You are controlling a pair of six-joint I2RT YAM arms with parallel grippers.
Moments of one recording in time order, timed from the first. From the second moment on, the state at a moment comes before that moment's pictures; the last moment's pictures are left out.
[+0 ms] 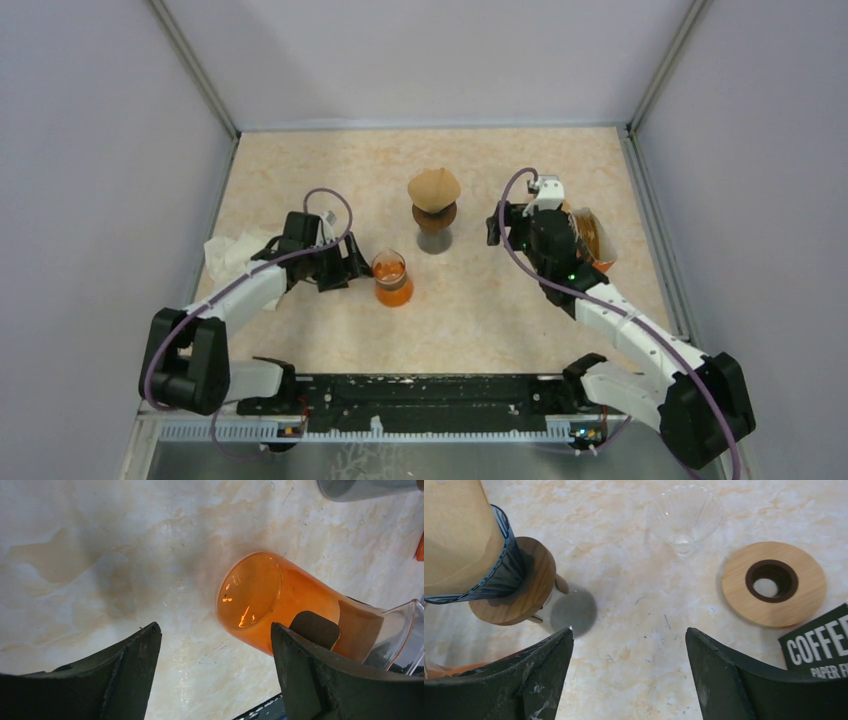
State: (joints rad) left arm -0.25 1.29 0.65 -0.31 0.33 -0.52; right arm 0.50 1.01 0.59 0.12 0.24 0.33
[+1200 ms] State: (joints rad) left arm -0.55 1.23 0.66 -0.25 0.15 -0.61; right arm 0.27 1.44 0.95 -0.17 0.16 0.24
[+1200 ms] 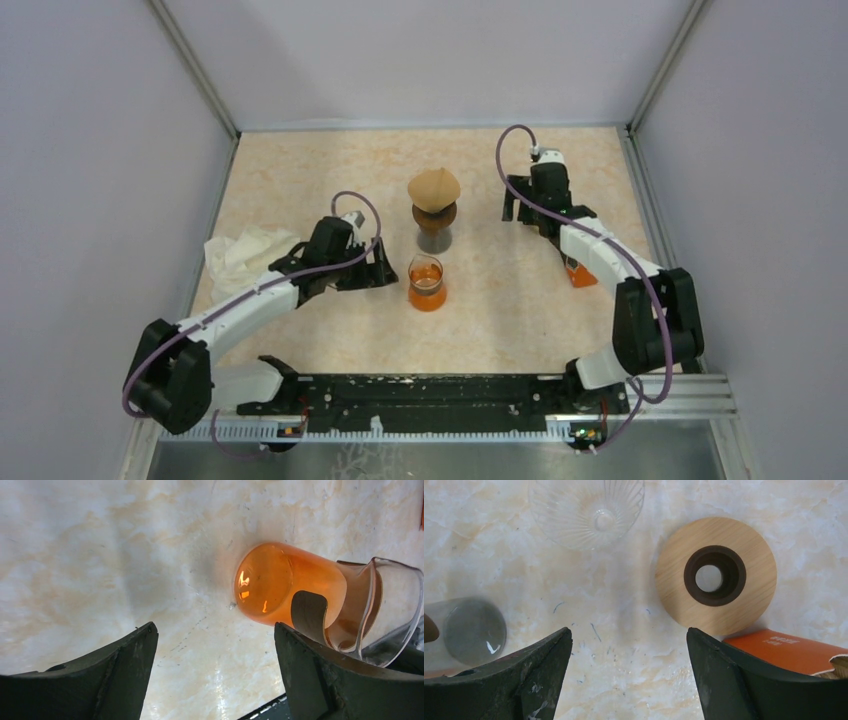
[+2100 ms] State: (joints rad) left arm -0.30 1.05 0.79 -0.31 -0.05 -0.23; right arm 0.15 1.83 1.15 -0.21 0.10 0.25
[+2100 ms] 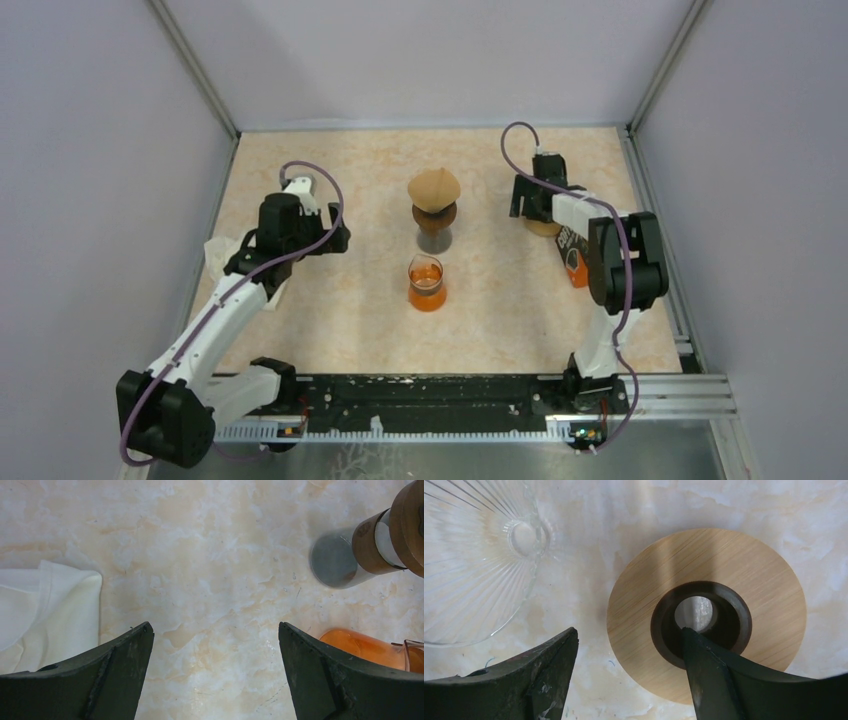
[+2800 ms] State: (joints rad) left arm -0.29 1.04 0.78 -0.30 -0.05 -0.22; right arm 0.13 1.89 1.19 -0.21 0.12 0.26
